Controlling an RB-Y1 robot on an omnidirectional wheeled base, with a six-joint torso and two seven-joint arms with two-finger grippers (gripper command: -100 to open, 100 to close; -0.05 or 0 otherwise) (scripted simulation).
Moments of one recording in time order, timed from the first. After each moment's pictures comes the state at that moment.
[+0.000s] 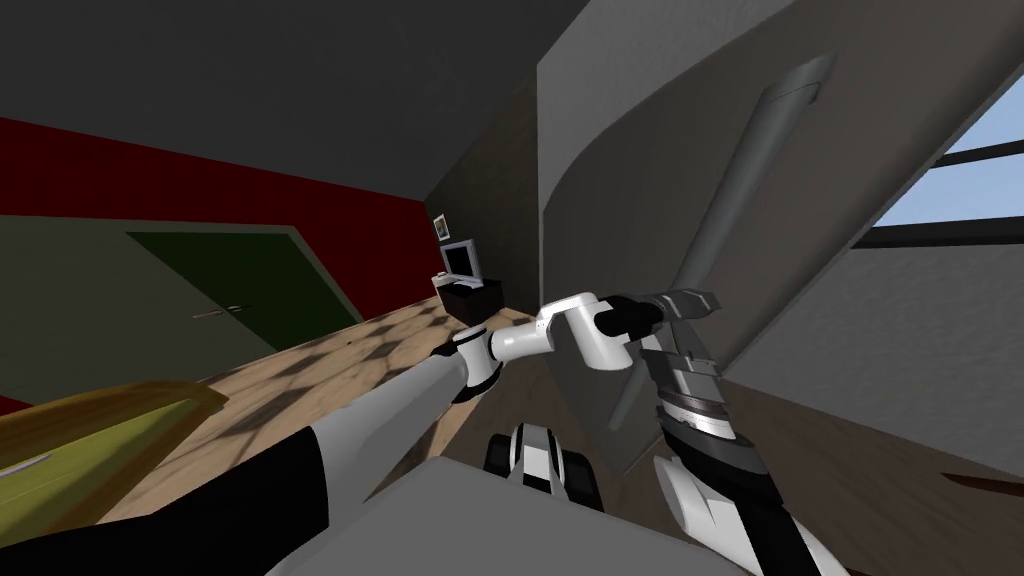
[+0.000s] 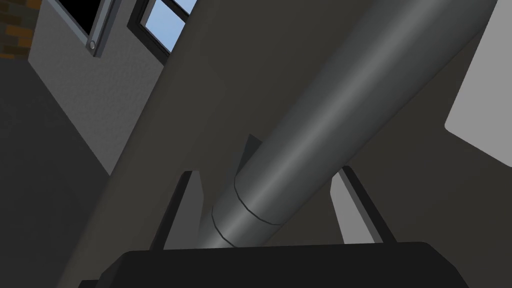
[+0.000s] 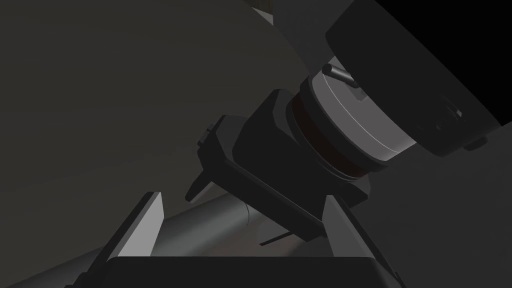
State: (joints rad) left arm -1.25 0.05 -0.87 -1.57 0.29 0.59 -0.16; right arm 0.49 -0.02 -0.06 -2.21 0.11 -0.61 -0.03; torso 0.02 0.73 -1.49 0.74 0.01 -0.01
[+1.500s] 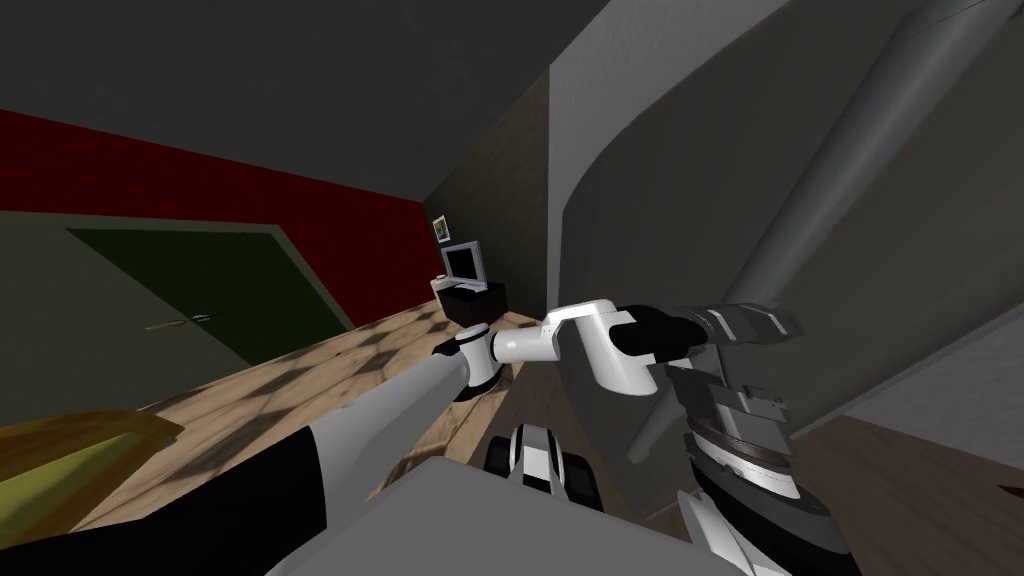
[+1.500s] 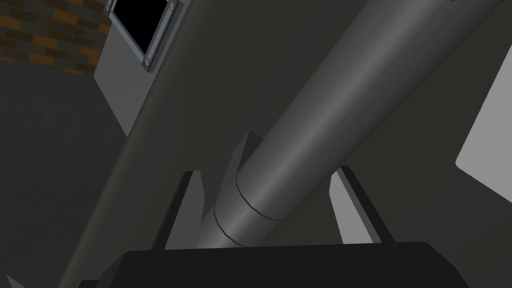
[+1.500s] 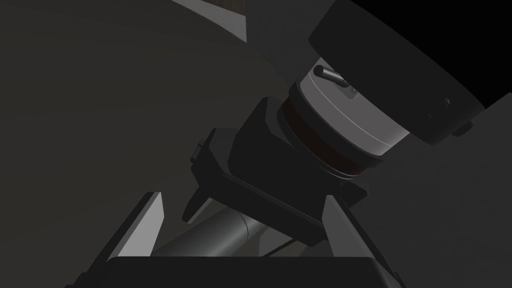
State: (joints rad) left arm -1.28 0.04 -0.93 -1.62 0.35 0.55 -0.15; right arm 0.60 -0.01 -0.10 -2.22 0.08 -0.78 -0.05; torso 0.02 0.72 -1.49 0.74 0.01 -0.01
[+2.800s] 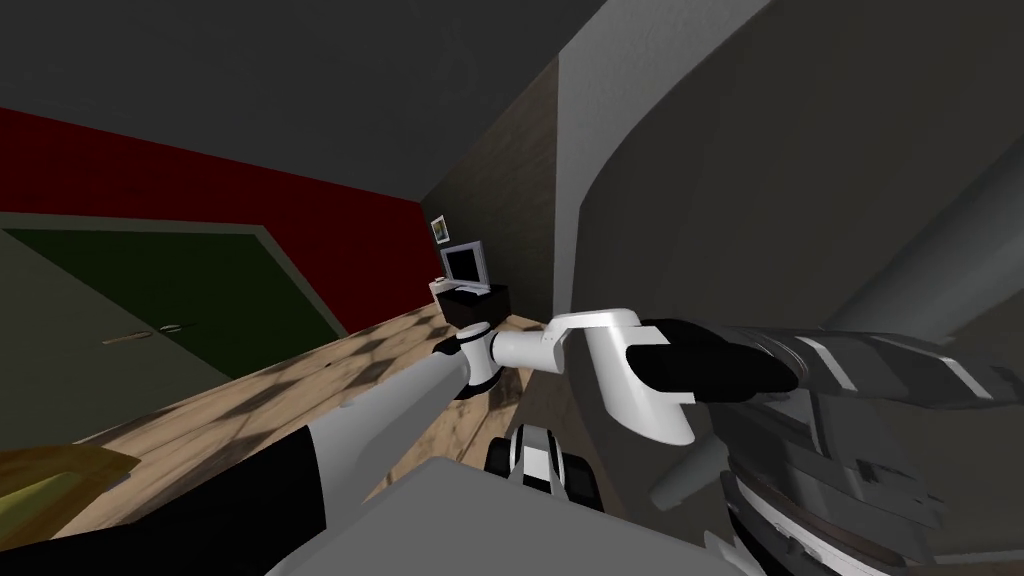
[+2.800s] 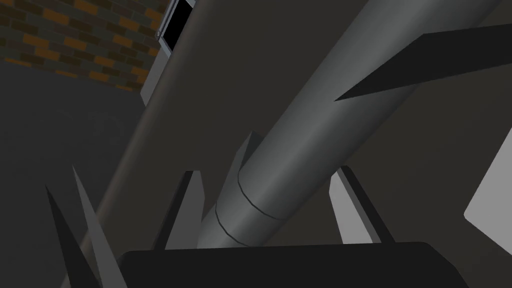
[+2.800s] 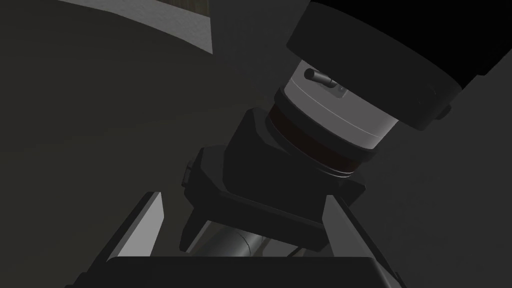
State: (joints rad) left arm -1.30 0.04 -0.97 -1.74 0.40 0.55 -0.13; right arm 0.70 0.01 -0.12 -2.23 0.05 -1.00 -0.06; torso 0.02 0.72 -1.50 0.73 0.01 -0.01
